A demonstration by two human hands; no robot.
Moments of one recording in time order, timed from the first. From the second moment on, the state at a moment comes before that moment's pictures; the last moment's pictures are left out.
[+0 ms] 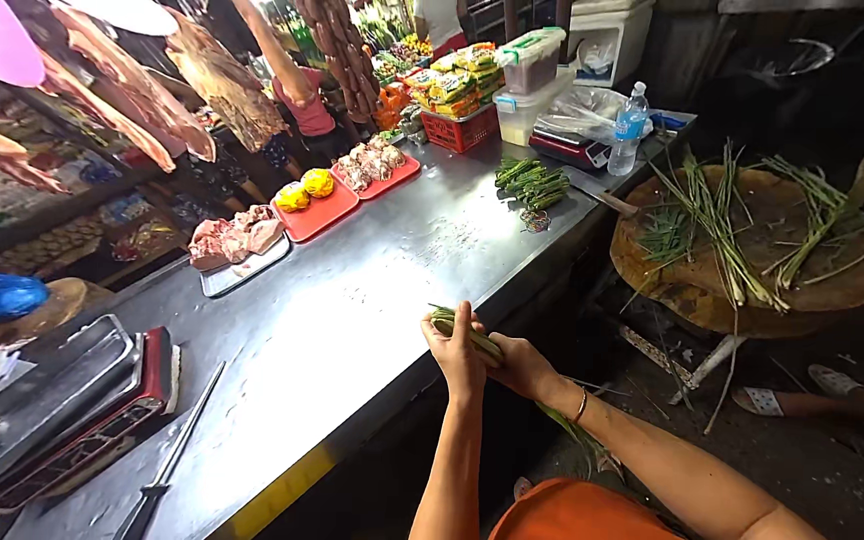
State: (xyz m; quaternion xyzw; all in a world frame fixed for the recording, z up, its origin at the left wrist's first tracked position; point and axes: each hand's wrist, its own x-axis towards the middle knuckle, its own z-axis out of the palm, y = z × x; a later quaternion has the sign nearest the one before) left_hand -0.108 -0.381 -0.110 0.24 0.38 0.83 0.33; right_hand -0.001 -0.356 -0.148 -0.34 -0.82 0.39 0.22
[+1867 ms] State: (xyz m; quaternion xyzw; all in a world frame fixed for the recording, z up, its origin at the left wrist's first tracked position) left_hand -0.076 -0.379 -0.168 0.18 0.40 0.84 0.34; right_hand -0.020 -0.375 -0.171 -0.40 -0.05 0.80 0.43
